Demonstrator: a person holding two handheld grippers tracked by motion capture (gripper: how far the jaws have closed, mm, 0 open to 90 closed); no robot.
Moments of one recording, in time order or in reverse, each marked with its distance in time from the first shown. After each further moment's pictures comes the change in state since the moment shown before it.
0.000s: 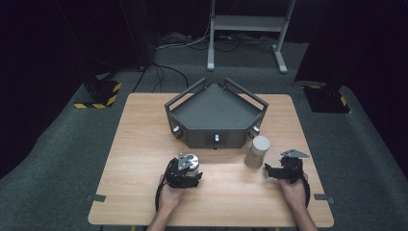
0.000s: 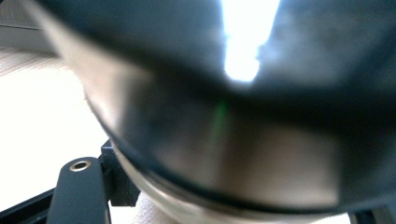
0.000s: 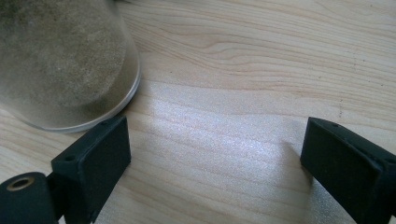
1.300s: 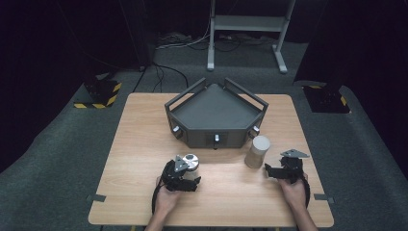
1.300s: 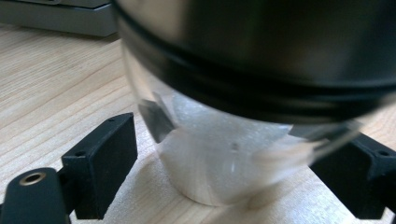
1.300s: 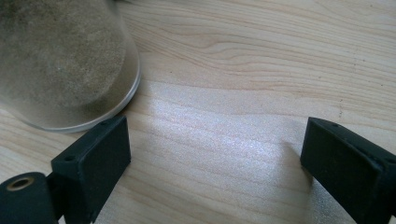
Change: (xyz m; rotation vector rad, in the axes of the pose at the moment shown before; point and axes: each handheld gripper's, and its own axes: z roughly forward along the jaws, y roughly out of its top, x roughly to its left) left arm 0.009 -0.001 -0.007 0.048 -0.018 -0.007; right arm 0.000 0.000 0.000 0.000 0.000 -0.001
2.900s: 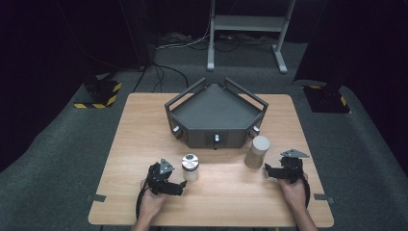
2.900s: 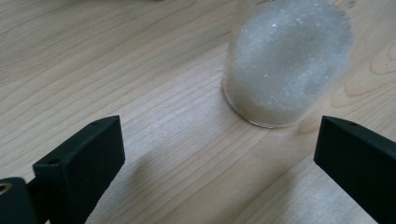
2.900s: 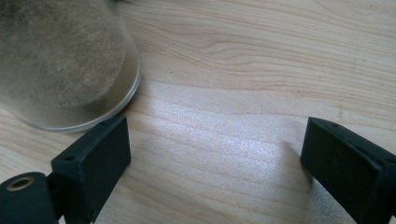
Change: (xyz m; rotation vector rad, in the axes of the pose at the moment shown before) left arm 0.024 -0.001 -0.033 0.111 0.027 0.061; right arm 0.000 0.000 0.000 0.000 0.001 0.000
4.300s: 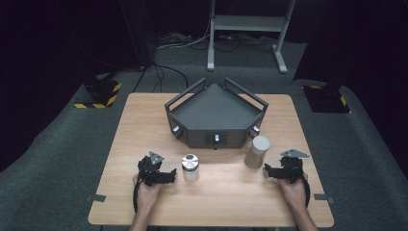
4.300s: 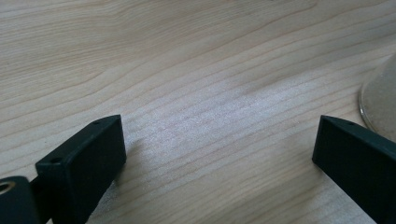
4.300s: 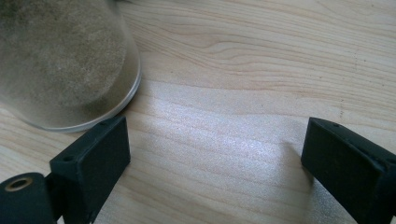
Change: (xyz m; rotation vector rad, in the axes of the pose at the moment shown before) left arm 0.018 -0.005 0.011 -0.004 0.187 -0.136; right arm 0.000 0.000 0.000 0.002 0.001 0.001
